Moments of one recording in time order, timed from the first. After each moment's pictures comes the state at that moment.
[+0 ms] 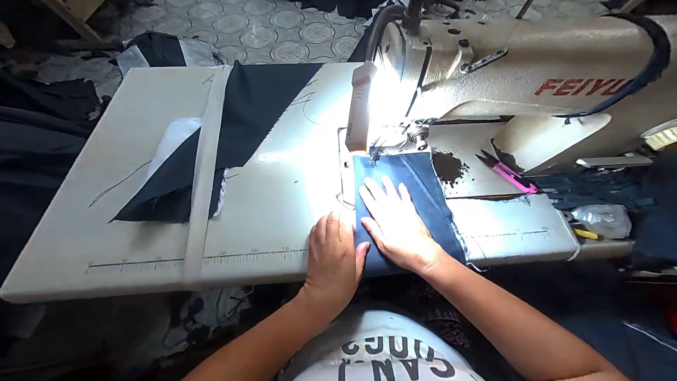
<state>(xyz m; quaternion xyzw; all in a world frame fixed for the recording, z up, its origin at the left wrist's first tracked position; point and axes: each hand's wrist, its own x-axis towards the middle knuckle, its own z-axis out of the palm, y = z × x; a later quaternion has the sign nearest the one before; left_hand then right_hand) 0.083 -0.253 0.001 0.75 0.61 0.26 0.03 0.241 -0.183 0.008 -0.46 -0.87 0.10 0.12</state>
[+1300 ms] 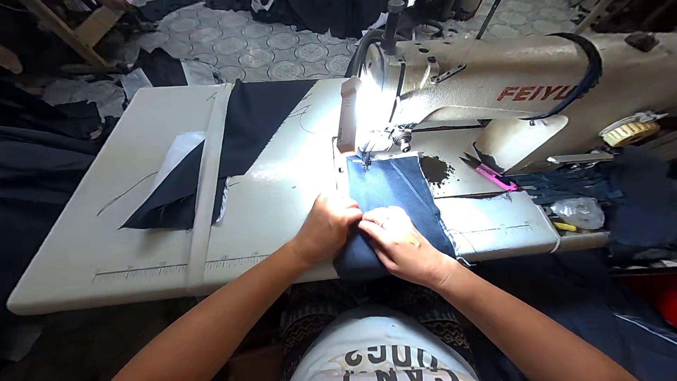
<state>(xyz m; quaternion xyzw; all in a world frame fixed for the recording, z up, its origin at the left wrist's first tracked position) 0.048 -0.179 0.006 0.88 0.38 0.30 0.04 0.263 -0.204 0.004 -0.34 -0.90 0.06 0.25</state>
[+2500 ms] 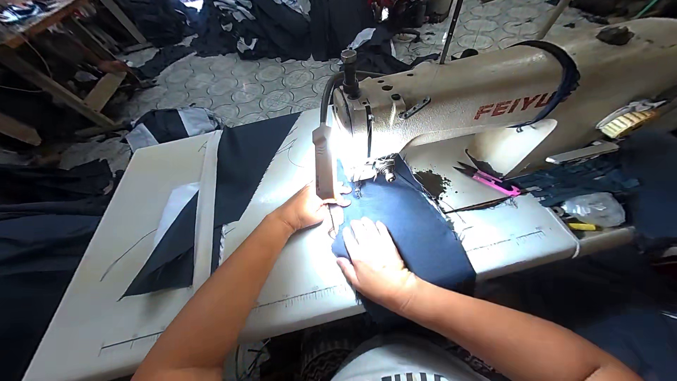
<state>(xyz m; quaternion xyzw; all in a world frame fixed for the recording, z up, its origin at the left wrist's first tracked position) 0.003 -0.048 0.007 0.93 0.24 0.22 0.14 0.199 -0.194 0.033 -0.53 -0.84 0.15 0.06</state>
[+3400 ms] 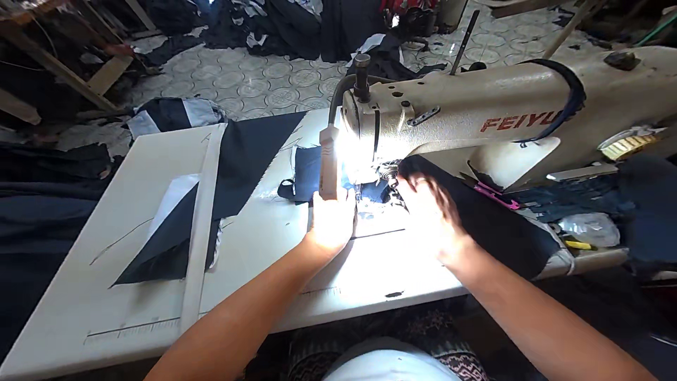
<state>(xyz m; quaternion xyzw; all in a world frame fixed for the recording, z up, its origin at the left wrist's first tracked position) 0.094 -0.119 0.046 0.81 0.58 -0.04 -0.01 0.281 -0.136 0.059 -0.60 -0.78 -0.02 0.18</state>
